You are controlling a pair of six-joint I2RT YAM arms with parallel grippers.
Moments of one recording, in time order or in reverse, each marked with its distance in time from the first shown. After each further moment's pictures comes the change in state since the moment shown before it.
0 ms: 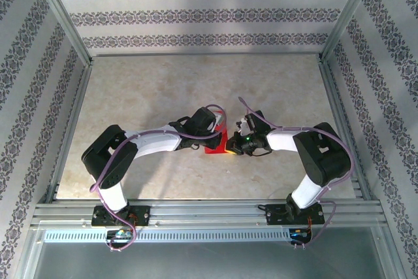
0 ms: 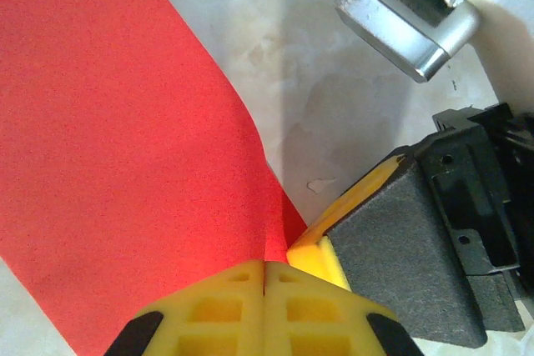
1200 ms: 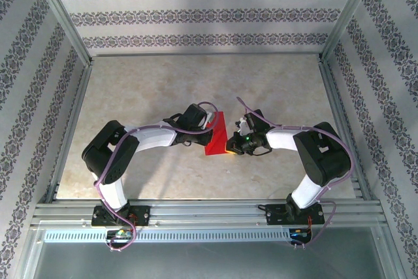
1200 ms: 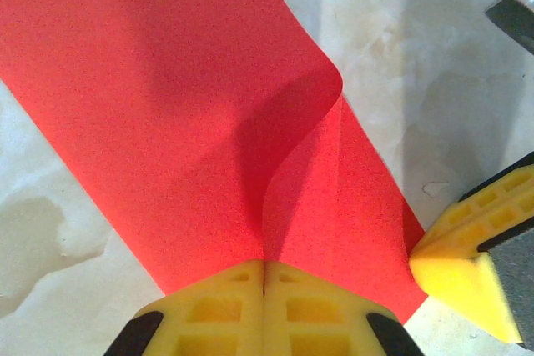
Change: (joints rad) left arm 0.099 0.031 -0.030 0.000 0.022 0.079; right arm 0.000 0.002 0.024 -0.058 0.011 -0.059
